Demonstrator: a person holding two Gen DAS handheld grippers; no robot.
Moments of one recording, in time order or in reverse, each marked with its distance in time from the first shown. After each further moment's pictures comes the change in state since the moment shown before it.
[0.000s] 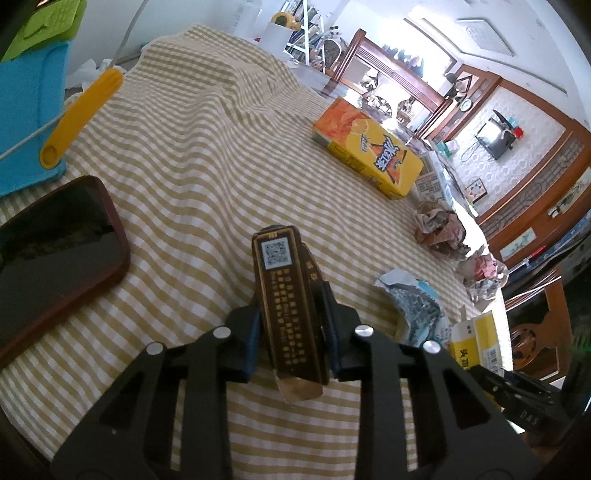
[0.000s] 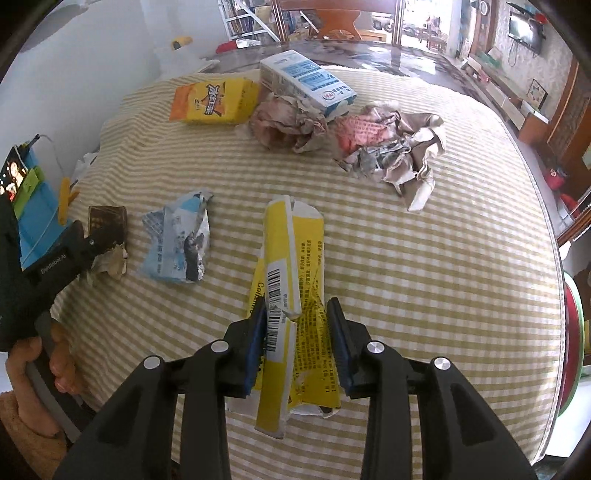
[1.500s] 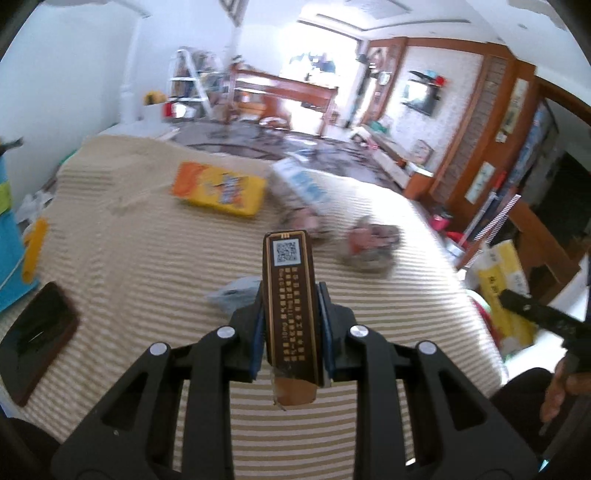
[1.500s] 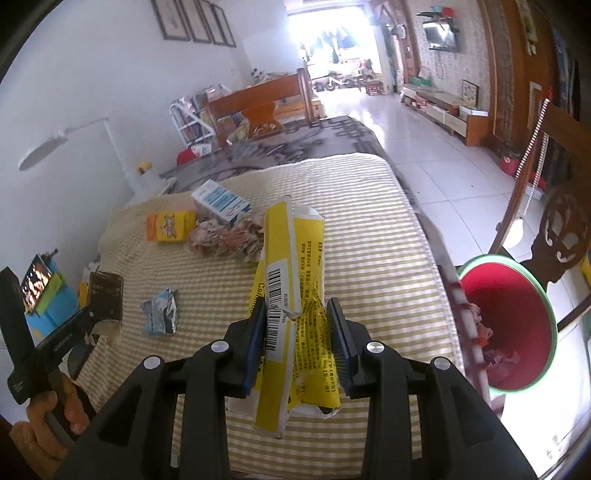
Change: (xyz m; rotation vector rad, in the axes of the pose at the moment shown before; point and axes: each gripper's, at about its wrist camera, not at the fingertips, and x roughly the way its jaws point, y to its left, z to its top) left arm -0.068 -0.142 -0.033 0.387 -0.111 -0.106; right arm -0.132 -0.114 -0.050 0.273 -0.343 0.008
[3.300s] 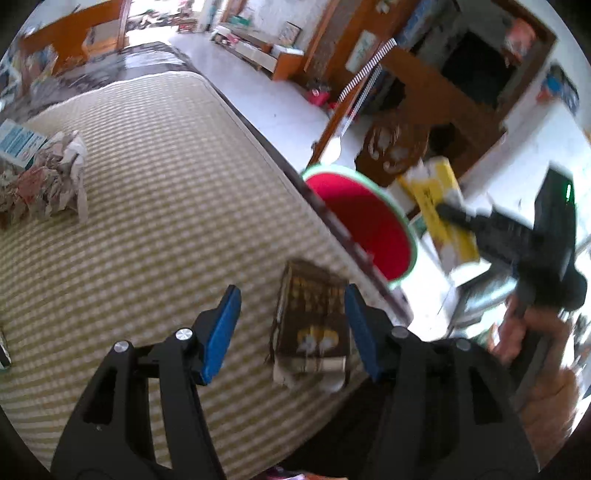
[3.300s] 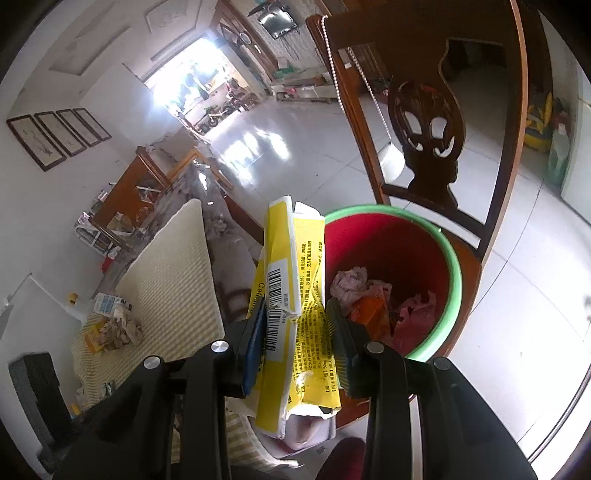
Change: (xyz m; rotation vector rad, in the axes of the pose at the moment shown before) left arm 0.112 -0.218 -0.055 0.354 0.447 -0.382; right arm -0.055 -0.212 -0.042 0.527 -0.085 -0.133
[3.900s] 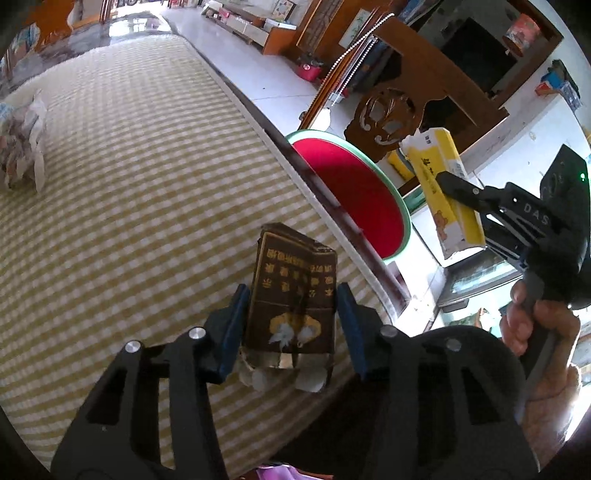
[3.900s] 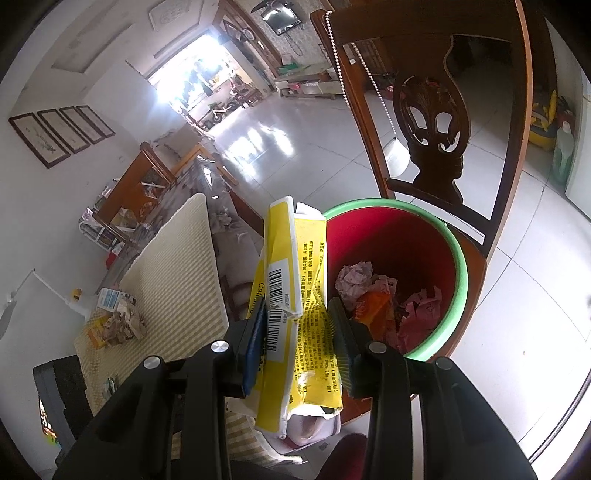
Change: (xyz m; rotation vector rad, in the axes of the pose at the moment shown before) left arm 0.025 -0.001 -0.005 -0.018 0.080 -0.047; right arm 0.004 -0.003 0.001 0.005 0.009 0.008
